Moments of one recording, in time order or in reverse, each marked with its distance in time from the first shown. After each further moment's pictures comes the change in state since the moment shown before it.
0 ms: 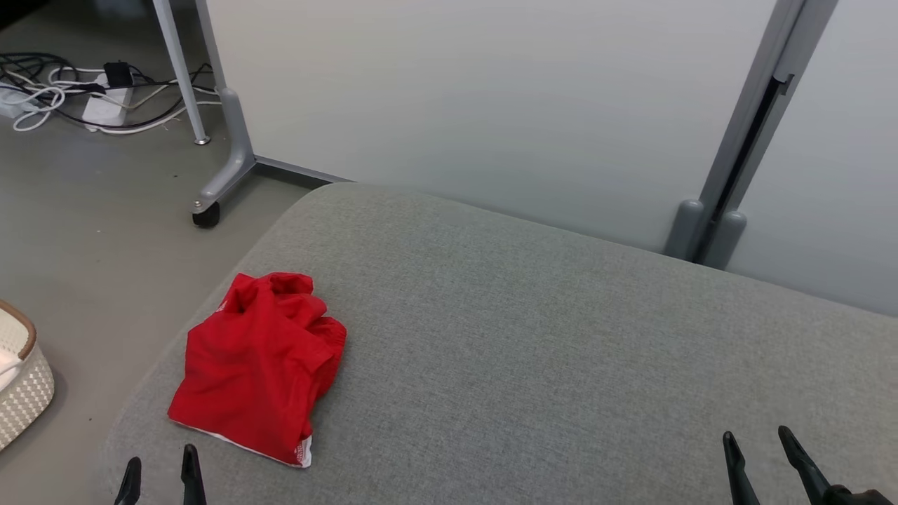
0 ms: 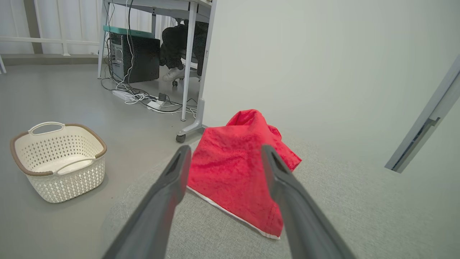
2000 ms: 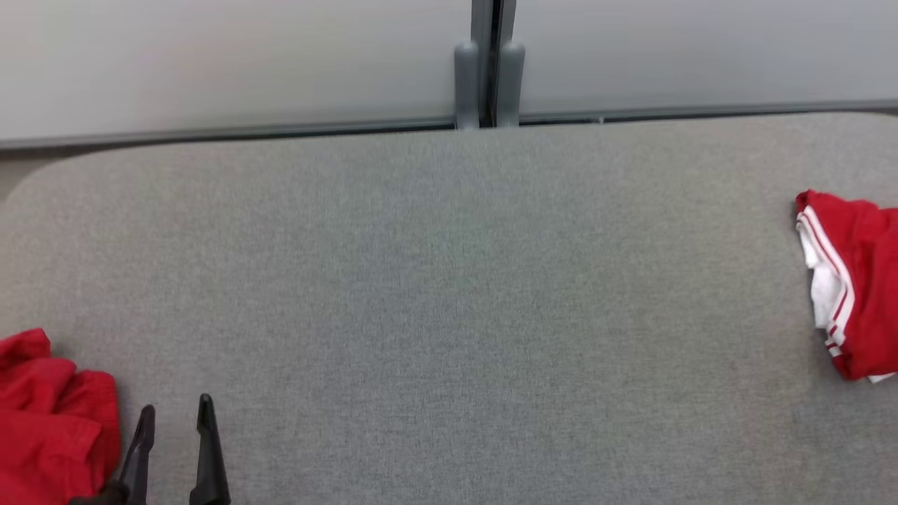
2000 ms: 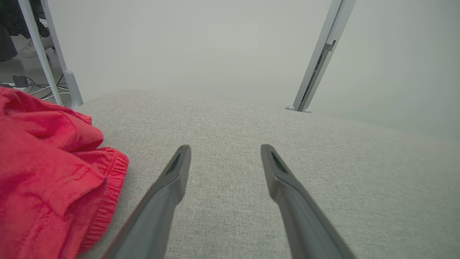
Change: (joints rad) left arm -0.099 0.000 -0.059 -0.013 0.005 0.036 0.000; right arm -0.697 -0.443 -0.094 0.418 -0.039 0.000 0.000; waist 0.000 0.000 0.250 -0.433
